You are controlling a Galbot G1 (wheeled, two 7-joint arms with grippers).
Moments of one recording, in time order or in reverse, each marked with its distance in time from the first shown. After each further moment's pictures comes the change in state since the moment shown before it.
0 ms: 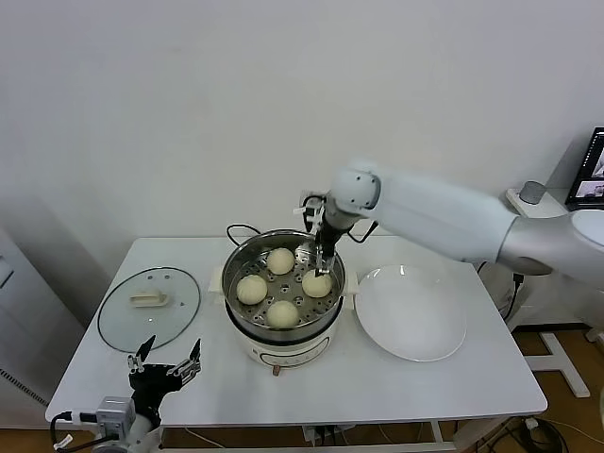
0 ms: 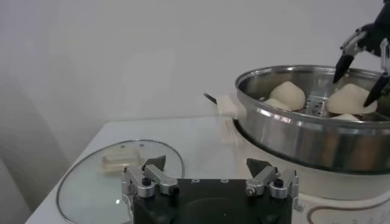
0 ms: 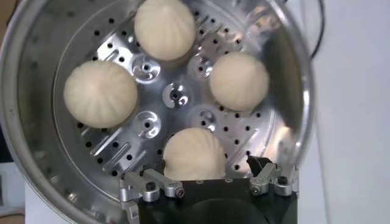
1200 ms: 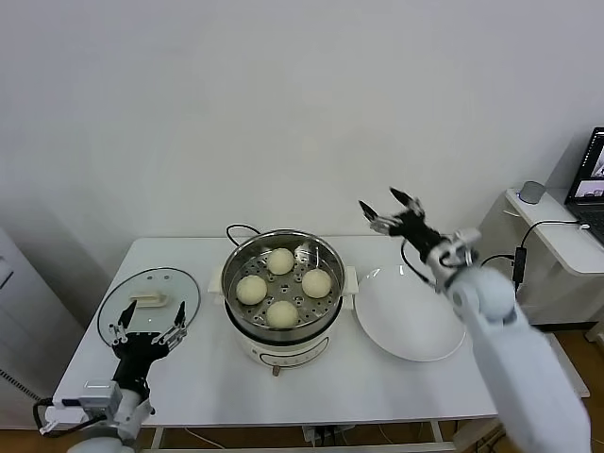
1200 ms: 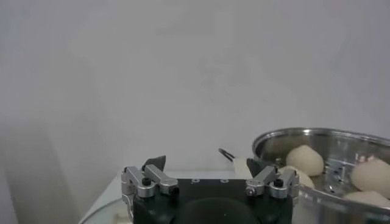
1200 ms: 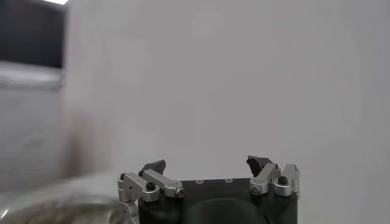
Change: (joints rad) left arm -0.102 0.000 -0.036 0.026 0.020 -0.147 -0.038; right arm -1.333 -0.026 1.554 0.413 0.172 0.575 0.686
